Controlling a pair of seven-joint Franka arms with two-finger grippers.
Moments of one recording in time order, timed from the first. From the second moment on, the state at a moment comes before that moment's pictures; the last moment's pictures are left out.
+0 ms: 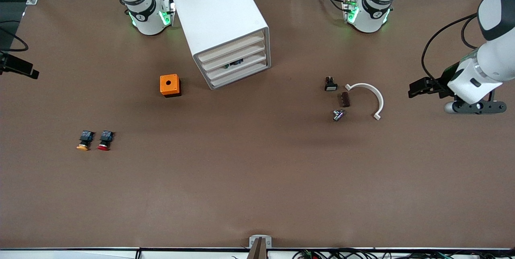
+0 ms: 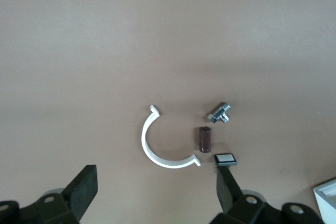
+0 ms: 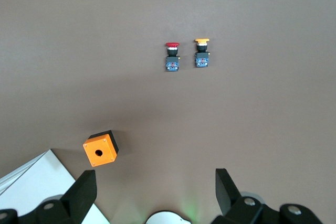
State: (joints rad) left arm 0.03 0.04 -0.07 -1.77 -0.06 1.74 -0.03; right arm -0.07 0.09 -0.07 -1.38 -0.01 1.34 0.00
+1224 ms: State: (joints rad) left arm 0.03 -0.02 -0.07 -1.79 -0.05 1.87 -0.03; right arm -0.07 -0.12 -0.07 -1.59 -0.01 1.36 0.00
